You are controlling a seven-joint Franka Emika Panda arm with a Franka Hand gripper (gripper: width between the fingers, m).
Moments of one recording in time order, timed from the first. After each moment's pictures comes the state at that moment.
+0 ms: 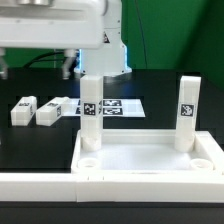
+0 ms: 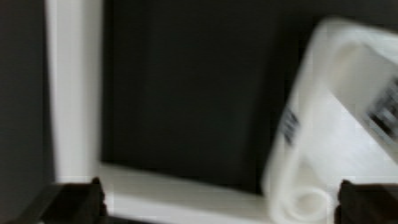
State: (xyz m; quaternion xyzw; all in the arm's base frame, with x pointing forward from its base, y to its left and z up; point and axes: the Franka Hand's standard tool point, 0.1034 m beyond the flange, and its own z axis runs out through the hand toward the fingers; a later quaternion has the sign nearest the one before) arm 0.536 -0.157 0.126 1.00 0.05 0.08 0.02
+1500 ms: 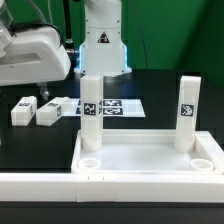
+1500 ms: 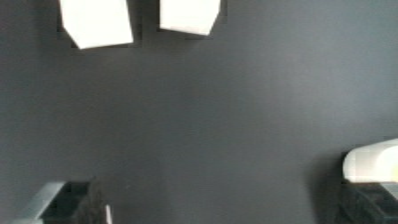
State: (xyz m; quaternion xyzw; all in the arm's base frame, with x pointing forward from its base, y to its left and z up) arm 0.495 -0.159 0.071 0.95 -0.09 -0.26 -0.12
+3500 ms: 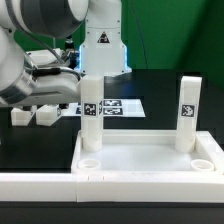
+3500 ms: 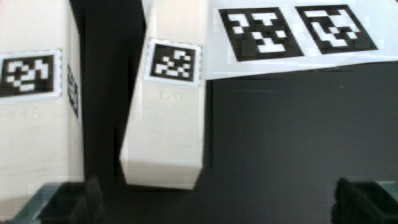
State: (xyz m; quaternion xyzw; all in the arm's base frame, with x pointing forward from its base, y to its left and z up) arm 0.440 -0.140 0.037 0.90 -0.09 -0.40 -0.13
